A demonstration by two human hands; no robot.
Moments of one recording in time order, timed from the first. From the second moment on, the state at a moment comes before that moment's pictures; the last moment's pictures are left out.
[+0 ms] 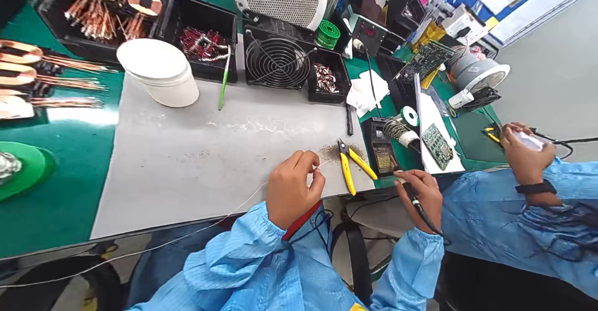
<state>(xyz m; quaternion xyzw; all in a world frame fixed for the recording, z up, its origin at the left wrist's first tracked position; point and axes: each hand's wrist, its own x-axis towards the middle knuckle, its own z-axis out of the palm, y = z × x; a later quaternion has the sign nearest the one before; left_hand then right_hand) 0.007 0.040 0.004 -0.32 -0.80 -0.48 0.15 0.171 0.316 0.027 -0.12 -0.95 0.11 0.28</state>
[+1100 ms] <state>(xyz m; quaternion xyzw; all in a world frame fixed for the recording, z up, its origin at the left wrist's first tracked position) 0.007 0.043 0.004 -0.30 -0.82 -0.46 0.17 0.130 0.244 0.008 0.14 -0.87 0.36 0.29</state>
